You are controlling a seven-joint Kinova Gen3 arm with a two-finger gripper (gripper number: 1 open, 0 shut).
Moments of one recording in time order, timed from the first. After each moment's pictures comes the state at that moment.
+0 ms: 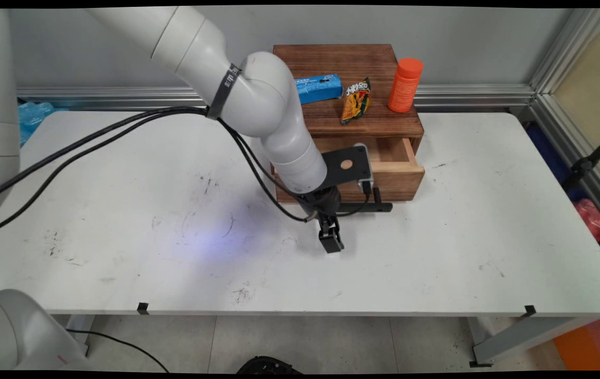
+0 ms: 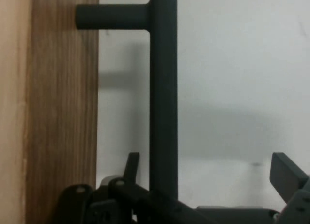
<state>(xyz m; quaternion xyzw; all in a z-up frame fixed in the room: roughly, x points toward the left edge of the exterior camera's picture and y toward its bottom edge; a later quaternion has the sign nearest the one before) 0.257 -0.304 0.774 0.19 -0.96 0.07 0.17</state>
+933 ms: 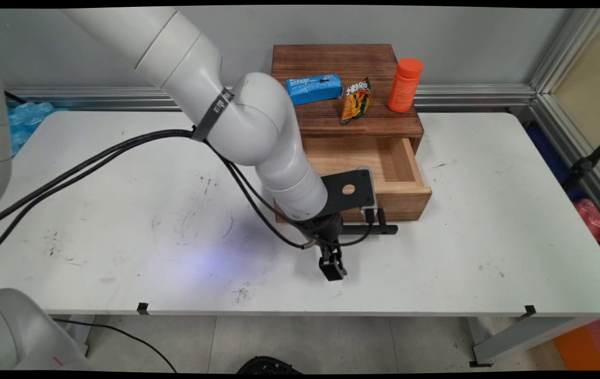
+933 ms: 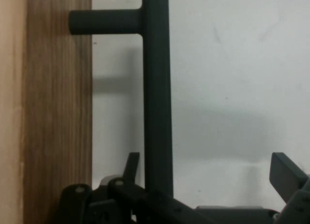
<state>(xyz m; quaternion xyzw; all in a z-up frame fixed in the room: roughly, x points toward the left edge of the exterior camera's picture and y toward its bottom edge) 0.239 -0.256 0.776 0.19 -0.96 0.06 0.18</state>
